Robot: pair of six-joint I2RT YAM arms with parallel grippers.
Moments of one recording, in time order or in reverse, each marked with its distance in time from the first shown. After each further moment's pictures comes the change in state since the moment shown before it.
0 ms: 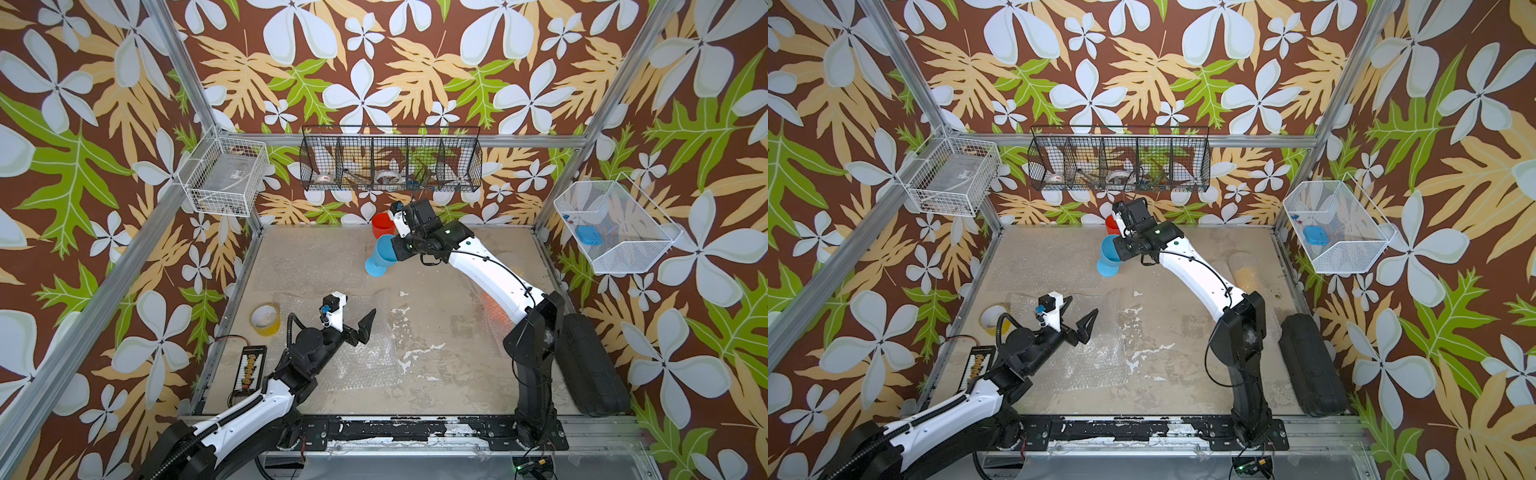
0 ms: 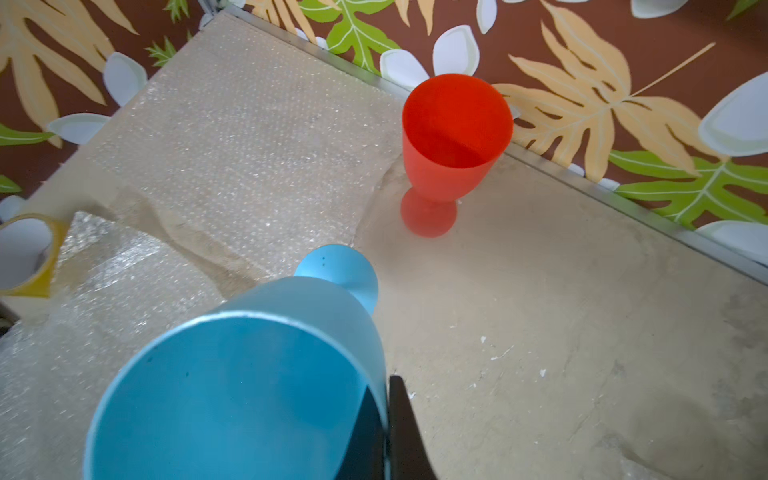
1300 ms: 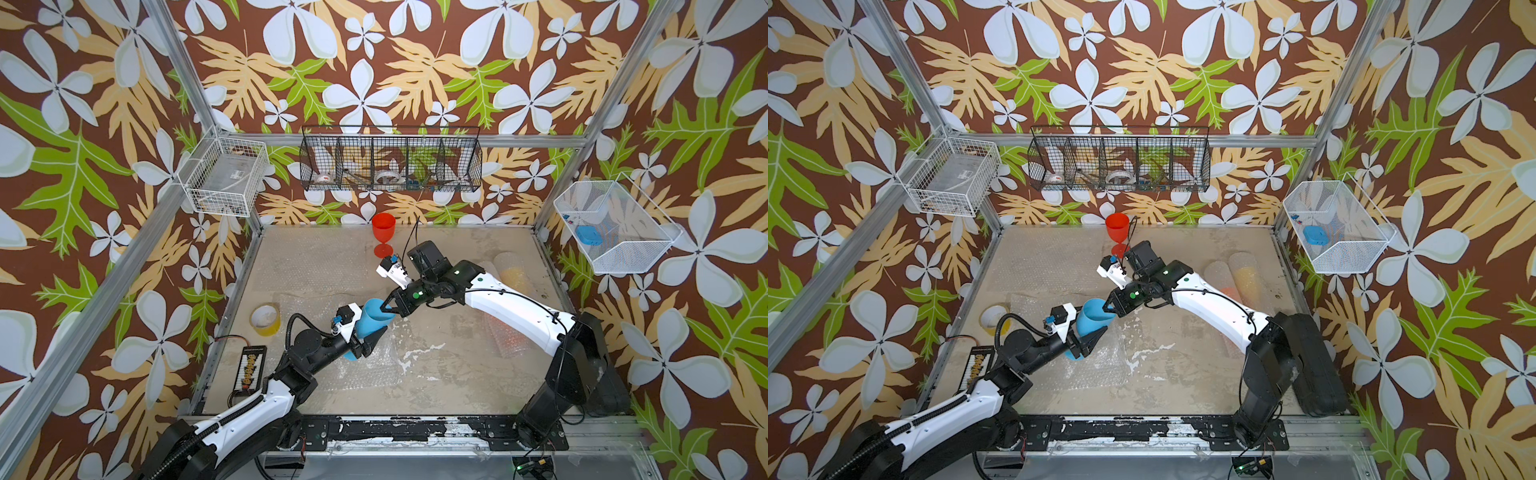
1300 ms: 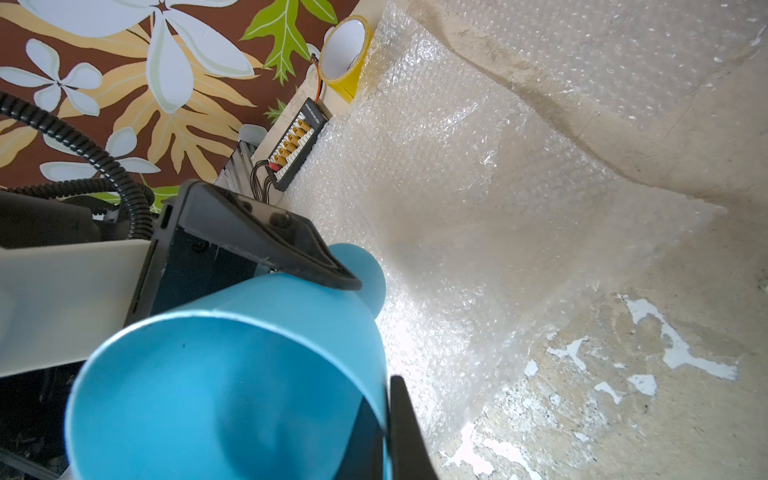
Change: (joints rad) left arm 0.000 -0.003 -0.014 0.076 0.350 0.163; right arm 0.084 -0.371 -0.666 0.172 -0.675 0.095
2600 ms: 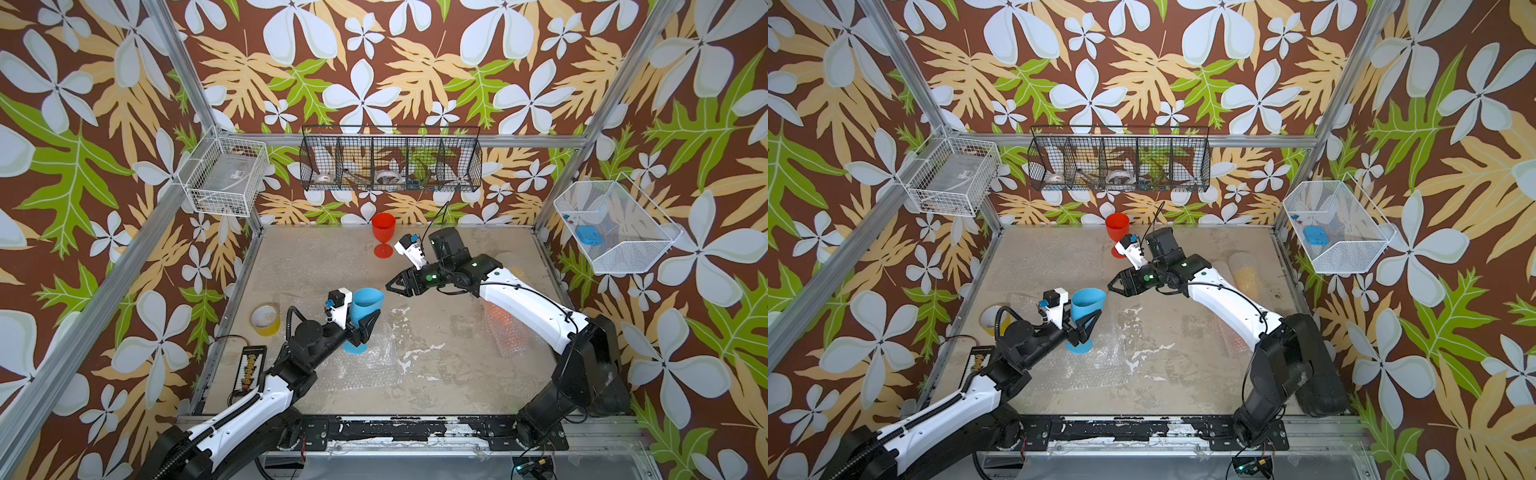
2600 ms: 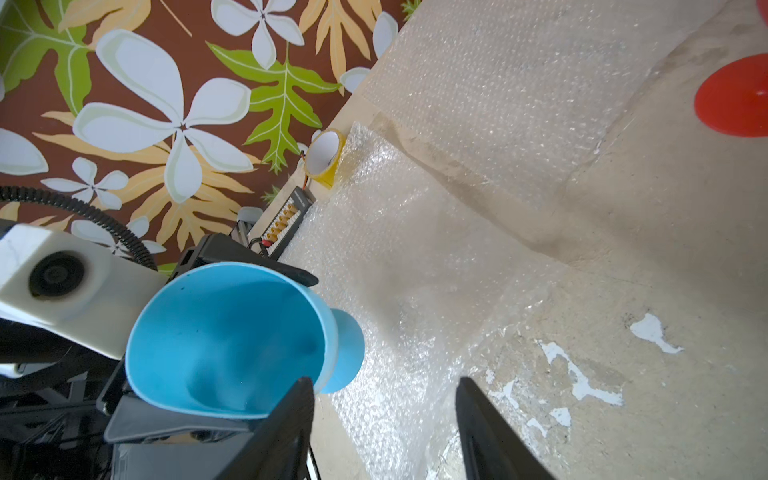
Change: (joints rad) left arm 0.022 -0.018 0.069 -0.129 -0.114 -0.159; right arm -0.127 -0.042 -0.034 0.137 -0.050 0.034
